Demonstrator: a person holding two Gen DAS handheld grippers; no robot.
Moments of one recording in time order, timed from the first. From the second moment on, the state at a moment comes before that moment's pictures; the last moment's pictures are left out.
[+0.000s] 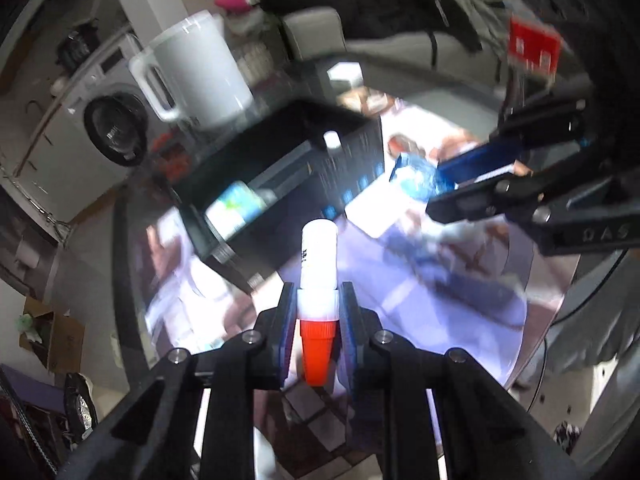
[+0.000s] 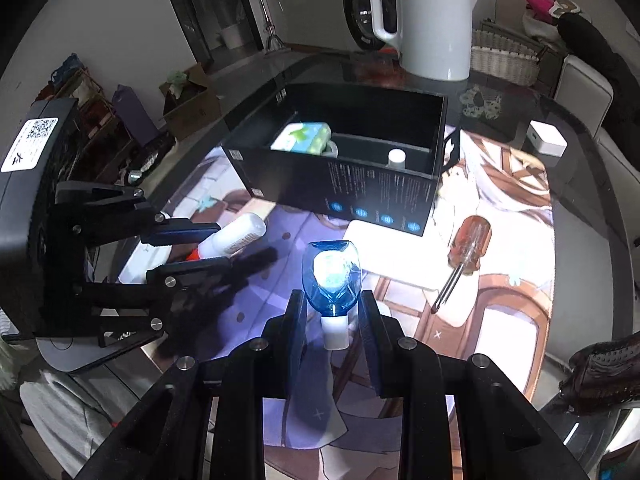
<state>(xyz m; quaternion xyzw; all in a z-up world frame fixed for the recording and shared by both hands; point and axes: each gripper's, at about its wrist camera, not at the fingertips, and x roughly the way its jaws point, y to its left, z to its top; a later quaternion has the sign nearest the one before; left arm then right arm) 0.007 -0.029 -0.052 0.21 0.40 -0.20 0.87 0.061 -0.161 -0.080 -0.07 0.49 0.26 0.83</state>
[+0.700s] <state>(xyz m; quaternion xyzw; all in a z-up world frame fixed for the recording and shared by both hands) -0.009 0.018 0.050 0.10 0.13 -0.10 0.98 -0.015 -0.179 0.052 -0.05 0.11 0.19 0.97</state>
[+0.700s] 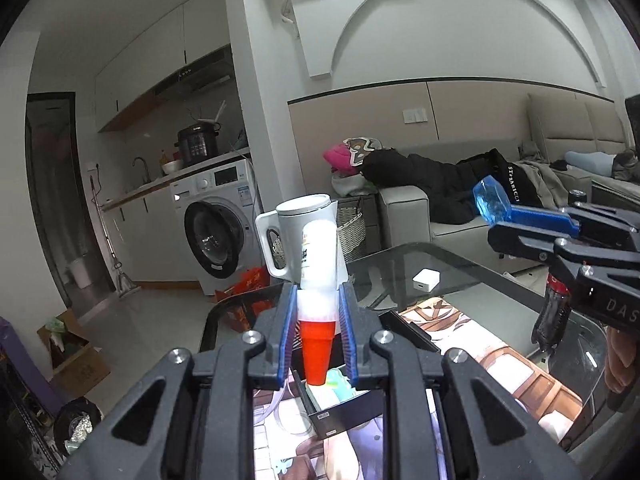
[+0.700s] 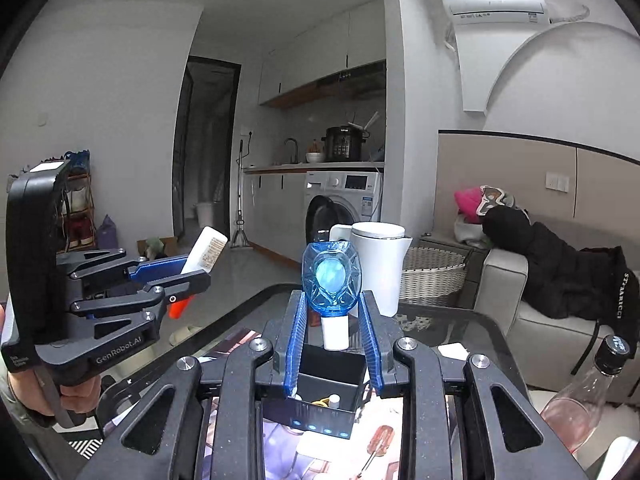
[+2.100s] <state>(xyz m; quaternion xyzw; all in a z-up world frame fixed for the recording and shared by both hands) 0.116 0.010 0.004 0.00 0.26 -0.05 0.96 0.152 -0.155 0.015 0.03 0.26 0.18 0.95</state>
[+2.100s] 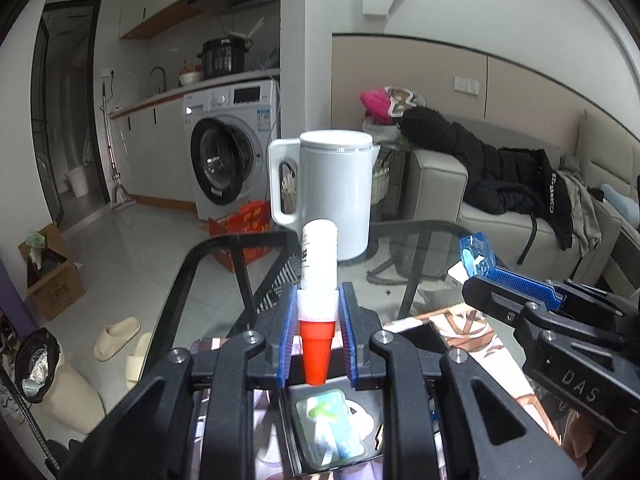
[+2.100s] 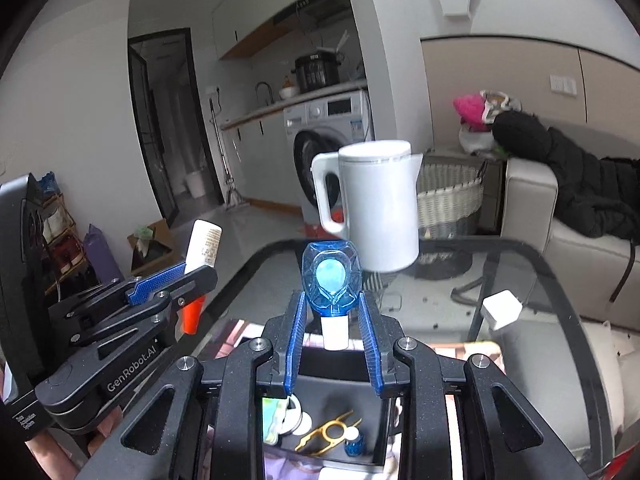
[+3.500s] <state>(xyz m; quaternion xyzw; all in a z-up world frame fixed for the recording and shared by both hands) 0.132 -0.015 -0.078 0.09 0.47 -0.09 0.87 0.184 -0.136 -0.091 0.00 0.51 0.19 0.84</state>
